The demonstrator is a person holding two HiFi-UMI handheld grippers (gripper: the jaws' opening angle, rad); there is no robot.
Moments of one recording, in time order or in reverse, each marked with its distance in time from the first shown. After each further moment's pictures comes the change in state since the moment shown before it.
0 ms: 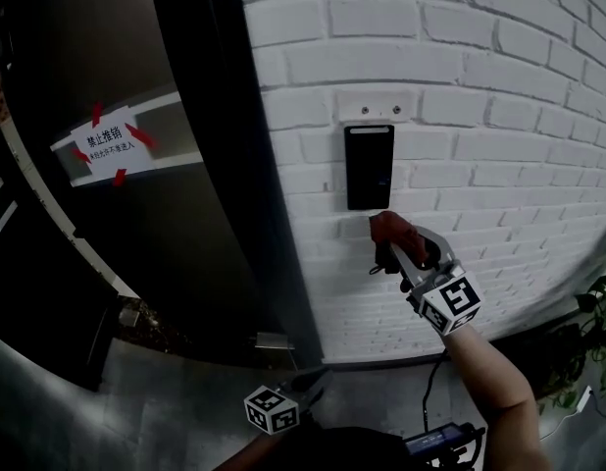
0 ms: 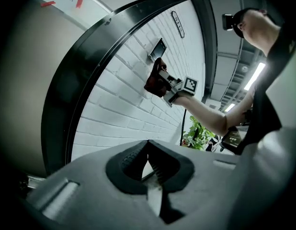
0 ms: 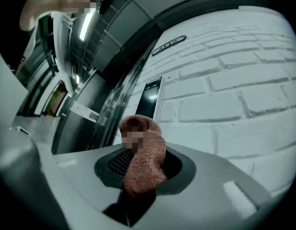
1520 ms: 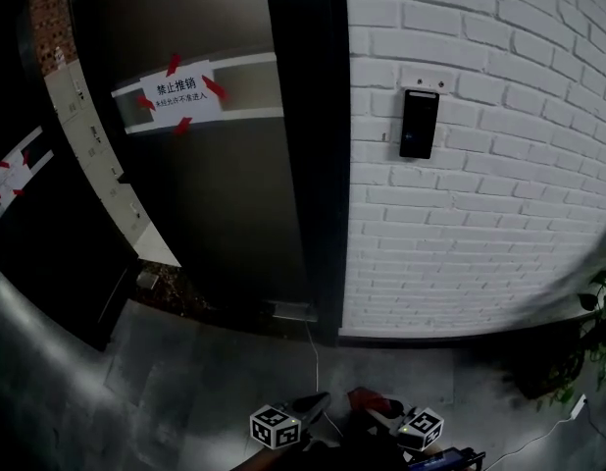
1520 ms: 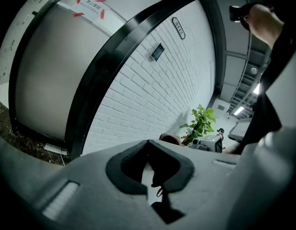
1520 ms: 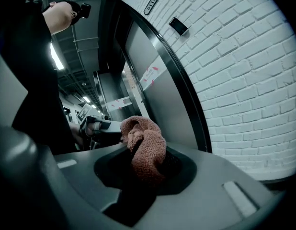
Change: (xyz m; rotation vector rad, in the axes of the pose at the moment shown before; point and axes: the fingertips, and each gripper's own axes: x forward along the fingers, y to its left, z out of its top) left arm -0.166 -0.077 -0.162 -0.129 0.060 0.116; right arm -0.308 0.398 -0.228 0.596 0.448 0.356
